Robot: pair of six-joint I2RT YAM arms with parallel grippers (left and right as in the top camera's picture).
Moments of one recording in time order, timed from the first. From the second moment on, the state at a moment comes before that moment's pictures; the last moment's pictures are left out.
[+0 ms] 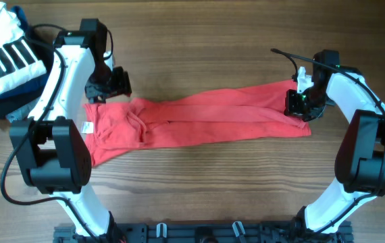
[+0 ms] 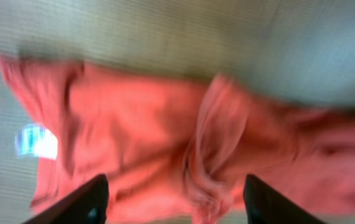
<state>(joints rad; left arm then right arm) -0.02 1.96 1.64 -1.24 0.07 -0.27 -0.14 1.93 1.23 -0.85 -0.21 -0.05</state>
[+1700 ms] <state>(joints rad) -0.05 2.19 1.67 -1.01 0.33 -0.34 -0.14 1.93 1.23 -0.85 -0.21 -0.05</state>
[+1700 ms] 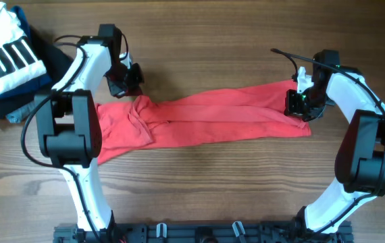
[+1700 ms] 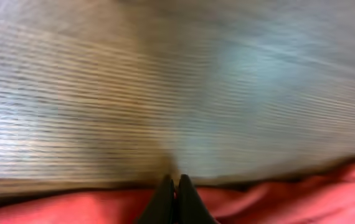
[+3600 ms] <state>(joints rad) -0.12 1.93 1.69 -1.30 0.09 -0.40 -0.14 1.93 1.23 -0.85 -0.21 -0.05</state>
